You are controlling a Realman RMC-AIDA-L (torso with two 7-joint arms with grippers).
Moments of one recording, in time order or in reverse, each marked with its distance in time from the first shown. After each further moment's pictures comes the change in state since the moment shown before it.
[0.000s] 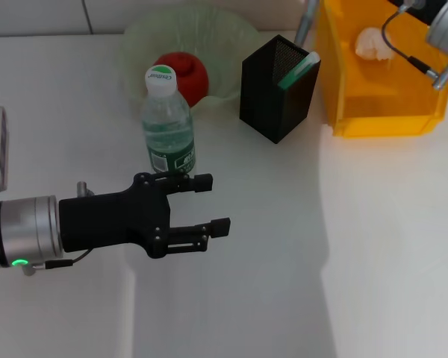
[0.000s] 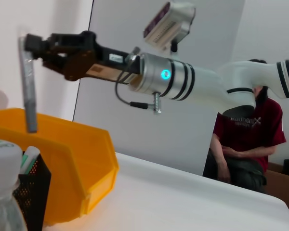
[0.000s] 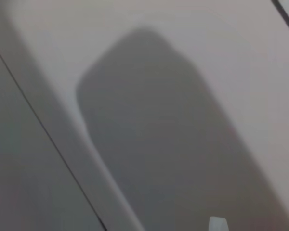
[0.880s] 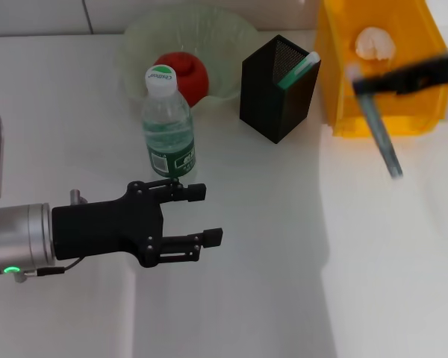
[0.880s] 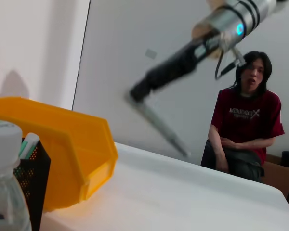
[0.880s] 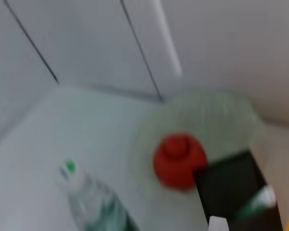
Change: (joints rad) left arm 0.017 0.015 0.026 0.004 0.000 0.000 0.000; right arm -0.214 -0.004 -0.192 -1.063 -0.919 -0.569 1.029
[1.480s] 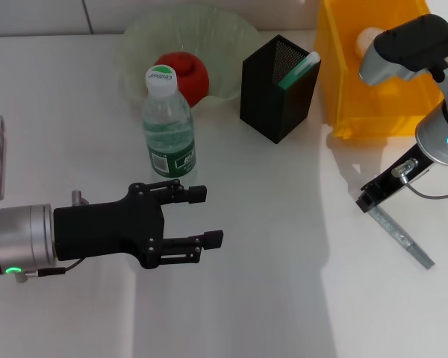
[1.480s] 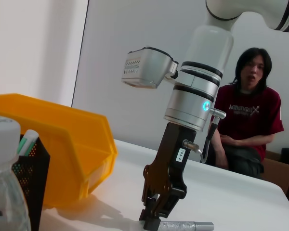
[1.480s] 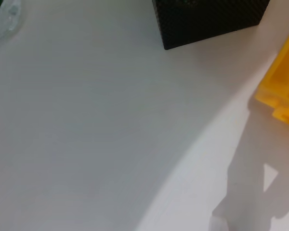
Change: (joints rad) left arm -0.004 0.000 0.000 -0.007 0.007 -0.006 0.008; right arm 0.238 0.002 -0.302 0.545 -0.463 0.137 0.126
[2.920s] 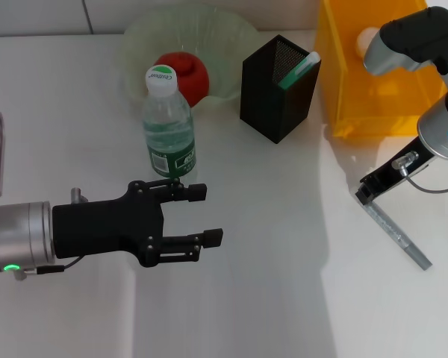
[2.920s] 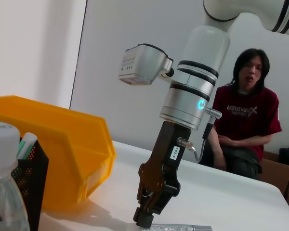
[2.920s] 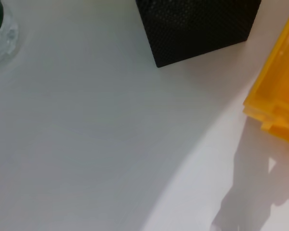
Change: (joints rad) left arm -0.003 0.003 0.000 0.007 0.000 0.008 -0.009; right arm 0.005 -0.002 0.036 0.001 0.007 0.005 0.003
